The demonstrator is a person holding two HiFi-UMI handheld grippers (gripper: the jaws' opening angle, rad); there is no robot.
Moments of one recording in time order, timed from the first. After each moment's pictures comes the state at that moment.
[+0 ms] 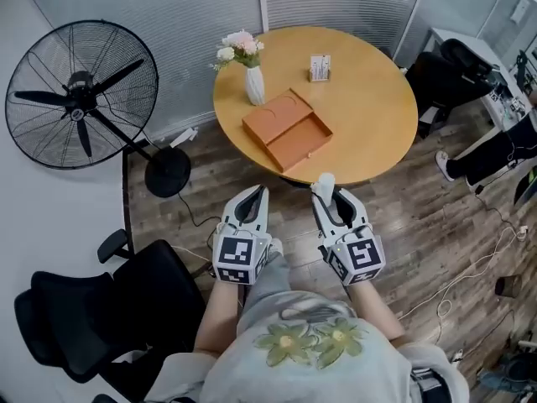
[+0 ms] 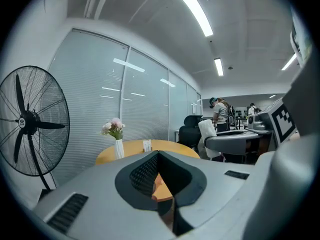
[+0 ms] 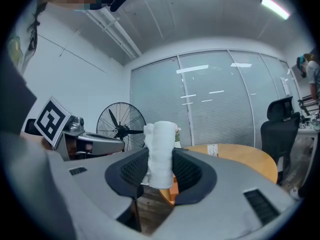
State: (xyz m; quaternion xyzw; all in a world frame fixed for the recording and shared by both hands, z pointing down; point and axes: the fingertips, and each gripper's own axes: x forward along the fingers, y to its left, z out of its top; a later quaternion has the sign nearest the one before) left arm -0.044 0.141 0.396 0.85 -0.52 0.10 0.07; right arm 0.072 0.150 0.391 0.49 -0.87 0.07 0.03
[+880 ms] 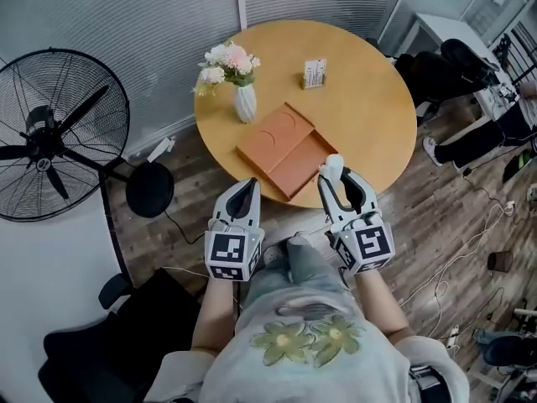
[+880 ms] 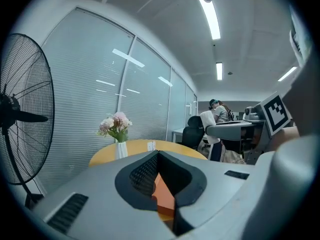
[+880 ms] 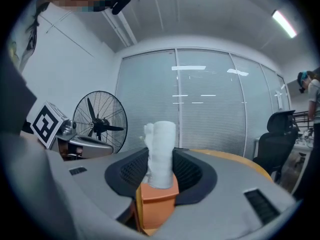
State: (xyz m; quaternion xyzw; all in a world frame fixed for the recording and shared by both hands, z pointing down) left arm -0.109 -0.047 0.419 0.87 -0.47 0.09 0.10; right arm 0.034 -0.037 0.383 0.55 -0.83 0.04 0.07
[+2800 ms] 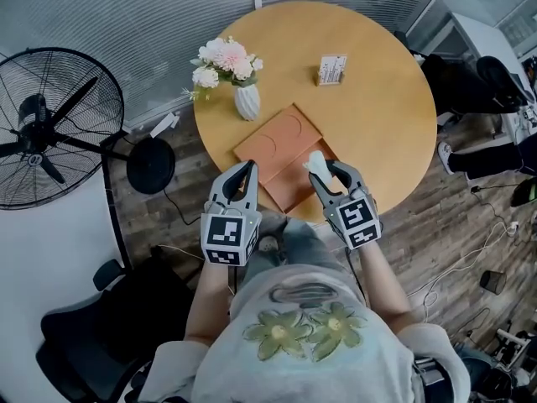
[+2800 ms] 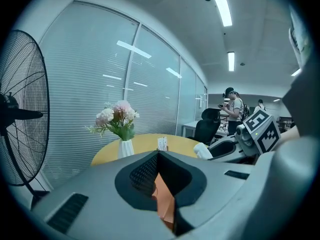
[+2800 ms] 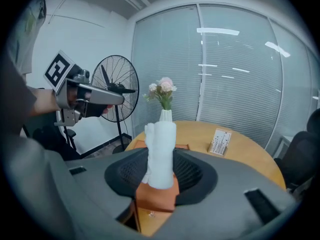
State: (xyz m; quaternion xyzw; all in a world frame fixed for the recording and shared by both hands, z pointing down) left arm -0.081 -0.163 0.454 0.84 -0.51 0.12 0.12; right arm 0.052 -0.159 0.515 0.40 -0.87 0.09 0.26
